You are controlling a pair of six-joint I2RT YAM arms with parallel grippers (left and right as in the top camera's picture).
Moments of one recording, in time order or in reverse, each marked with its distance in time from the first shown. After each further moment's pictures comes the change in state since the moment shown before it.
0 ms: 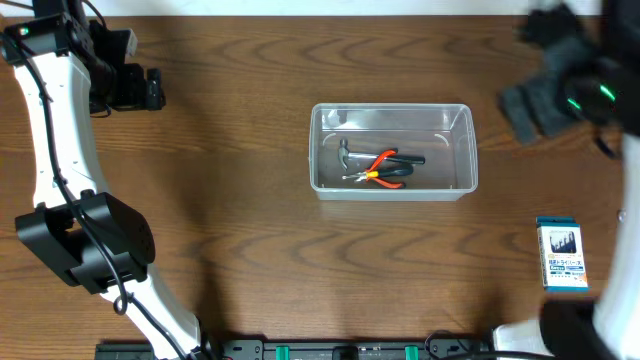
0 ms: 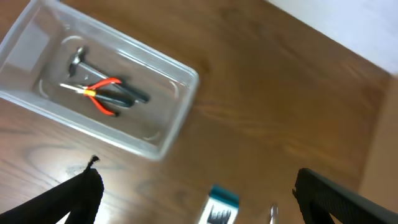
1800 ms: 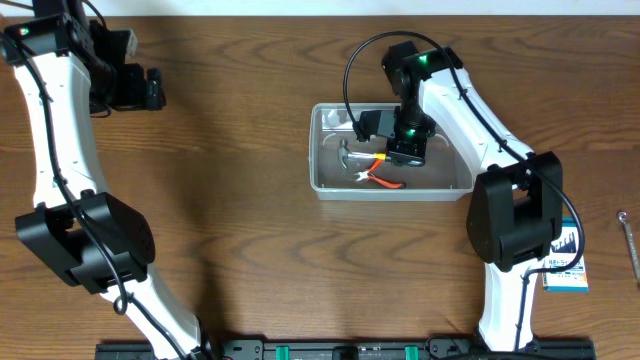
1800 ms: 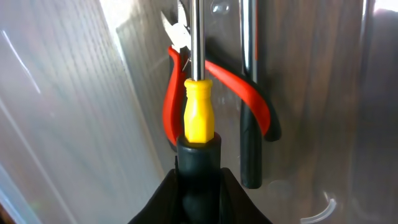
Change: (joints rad) left arm 0.000 0.000 0.000 0.000 0.000 0.000; right arm 0.317 0.539 -0.486 0.346 -0.089 -0.621
